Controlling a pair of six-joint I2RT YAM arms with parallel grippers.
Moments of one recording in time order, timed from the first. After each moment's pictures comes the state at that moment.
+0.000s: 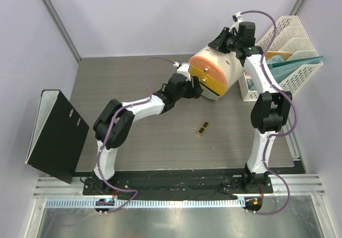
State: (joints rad) left arm -0.74 2.01 1.39 0.27 -0.04 -0.46; right arm 0.07 2.06 1.97 -0.30 -0.45 0.47
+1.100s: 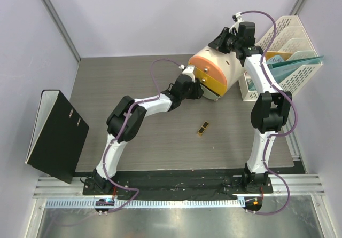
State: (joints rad) left arm -0.73 2.23 1.57 0.25 -0.02 -0.51; right arm 0.07 2.06 1.97 -0.30 -0.45 0.47
